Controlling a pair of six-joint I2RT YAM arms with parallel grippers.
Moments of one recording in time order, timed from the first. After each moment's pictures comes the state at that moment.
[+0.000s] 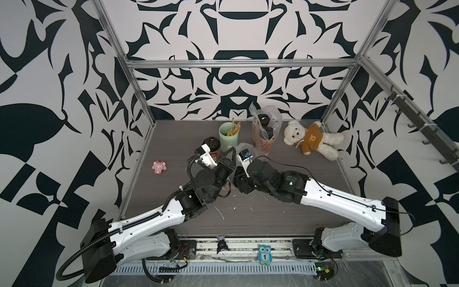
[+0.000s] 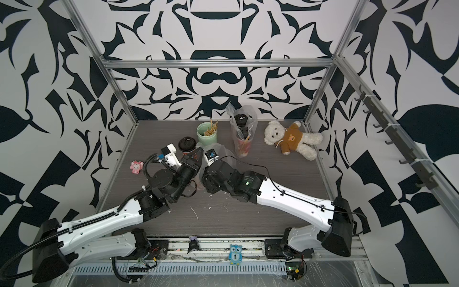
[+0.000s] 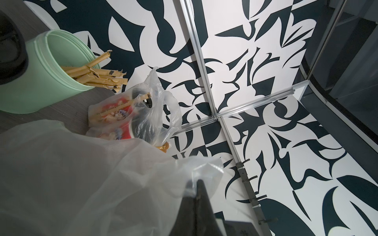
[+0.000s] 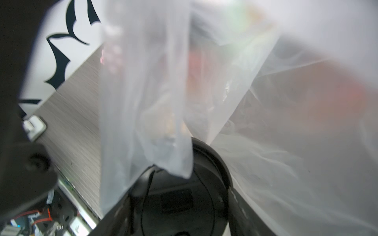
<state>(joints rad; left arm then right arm) -1.03 1.05 0.72 0.45 -0.53 -1.20 1.08 1.34 1.23 -0.62 0.26 0.42</state>
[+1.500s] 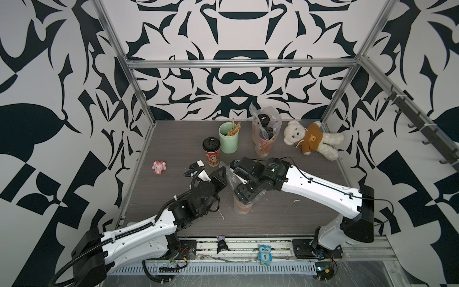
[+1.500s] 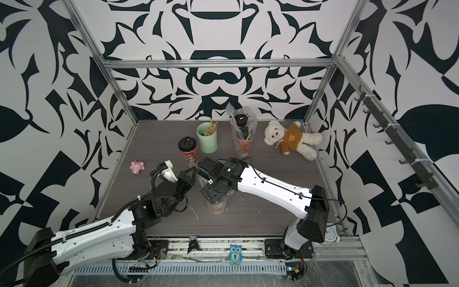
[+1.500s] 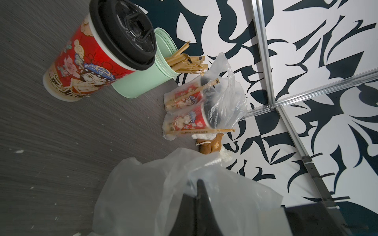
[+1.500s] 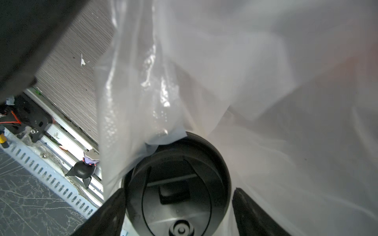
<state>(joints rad) -1.04 0.91 0.52 0.19 -0.59 -1.23 1.08 1.58 1.54 -1.17 0.10 0.33</state>
